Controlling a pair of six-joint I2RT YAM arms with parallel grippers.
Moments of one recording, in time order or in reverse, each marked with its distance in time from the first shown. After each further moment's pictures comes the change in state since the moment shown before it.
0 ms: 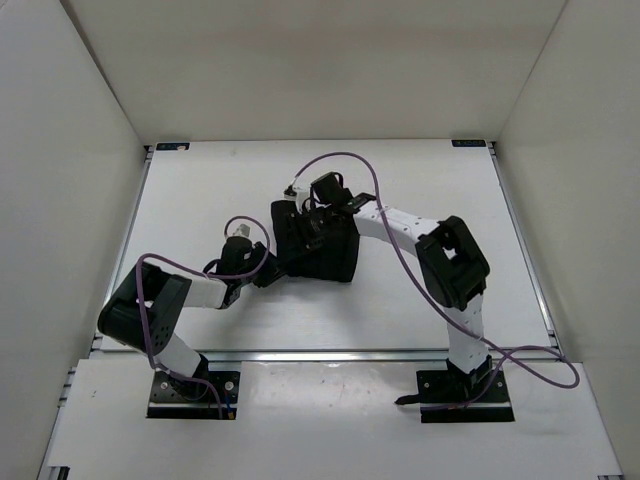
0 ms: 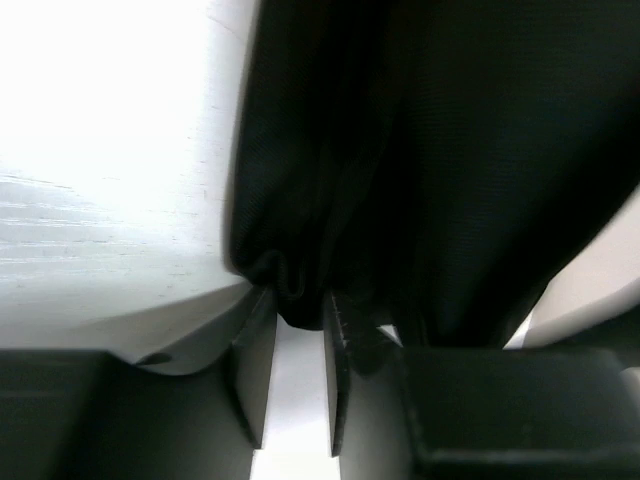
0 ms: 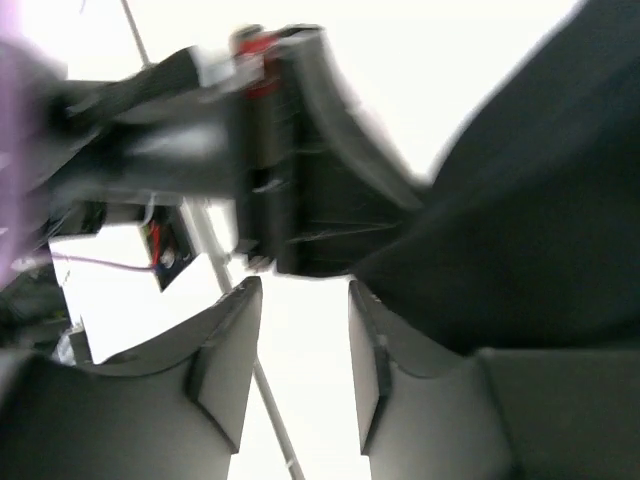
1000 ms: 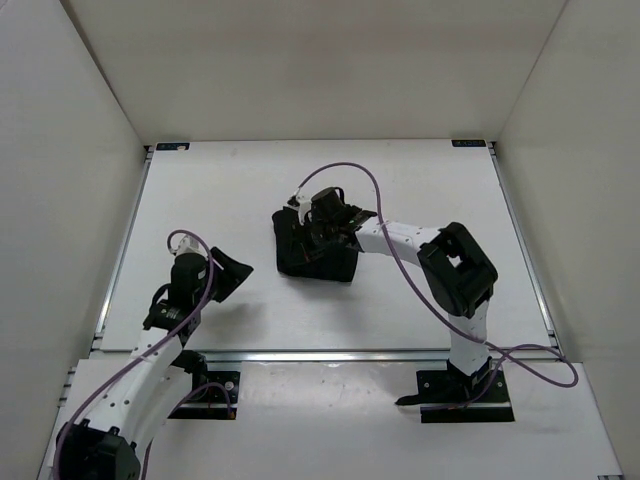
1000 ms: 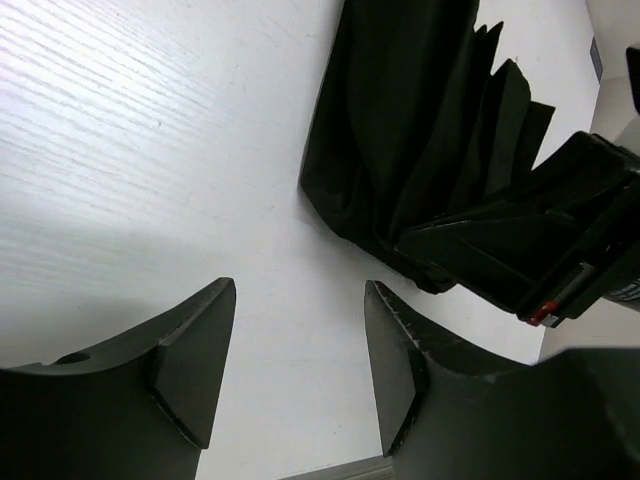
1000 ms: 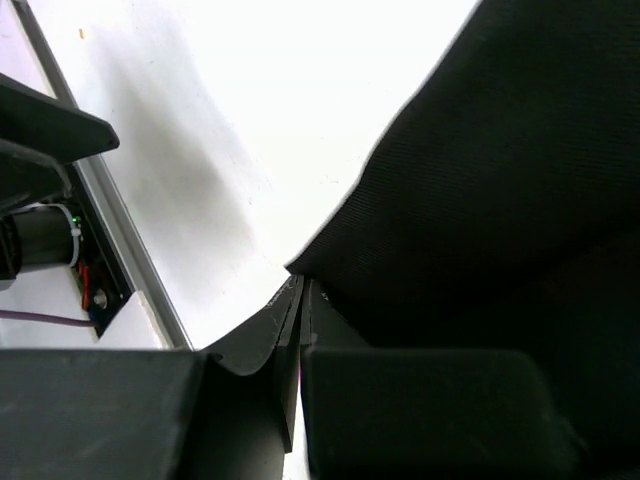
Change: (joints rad) left arm 0.167 -0.864 -0.045 -0.759 -0.126 0.097; right arm 0.033 -0.094 -0.218 0.213 0.180 0.045
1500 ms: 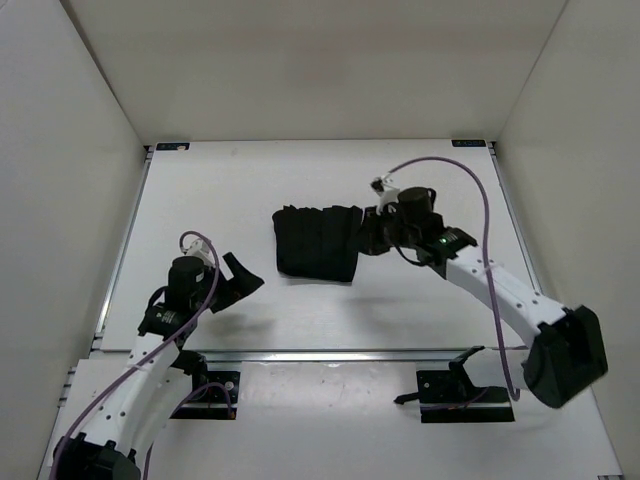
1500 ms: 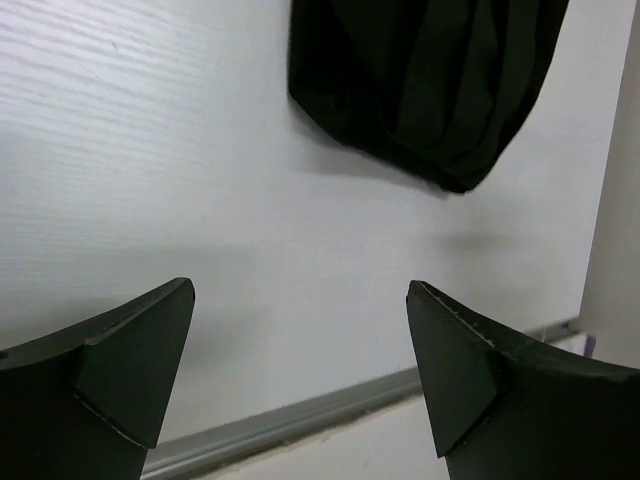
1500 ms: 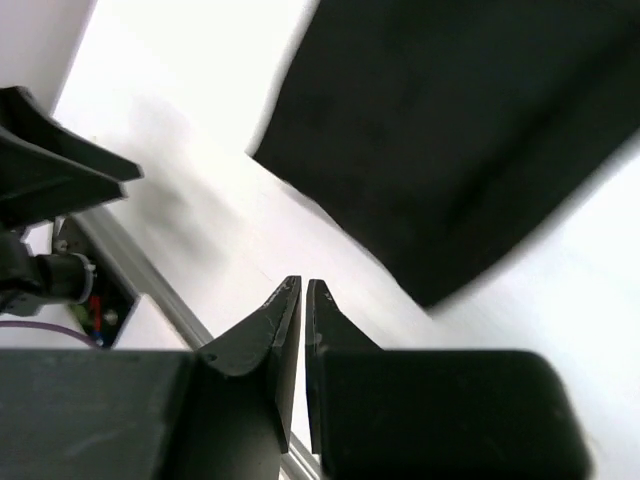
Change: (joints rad) left arm -0.004 -0.083 0.026 -0.161 0.121 0.171; right arm -0.161 -0.615 -0.315 -0.094 0.170 0.023
